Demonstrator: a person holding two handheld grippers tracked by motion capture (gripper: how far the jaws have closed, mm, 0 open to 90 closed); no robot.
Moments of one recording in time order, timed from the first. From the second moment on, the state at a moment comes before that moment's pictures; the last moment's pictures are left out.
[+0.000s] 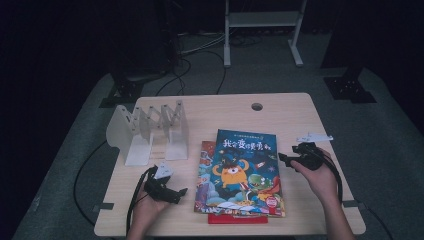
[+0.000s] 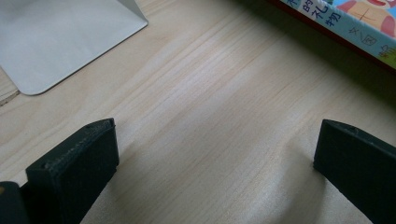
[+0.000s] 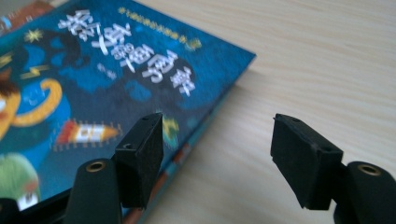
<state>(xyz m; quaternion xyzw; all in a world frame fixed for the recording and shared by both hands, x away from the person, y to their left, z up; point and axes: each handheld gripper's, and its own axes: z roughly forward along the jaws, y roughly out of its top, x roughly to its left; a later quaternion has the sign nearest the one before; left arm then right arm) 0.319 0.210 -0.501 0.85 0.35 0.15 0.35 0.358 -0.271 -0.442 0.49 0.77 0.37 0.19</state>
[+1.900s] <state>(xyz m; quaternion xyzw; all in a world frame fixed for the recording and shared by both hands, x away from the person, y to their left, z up) 0.342 0.201 -0.454 0.85 0.32 0.16 0.38 0.442 -0.184 -0.458 0.41 0.84 0.36 0.08</state>
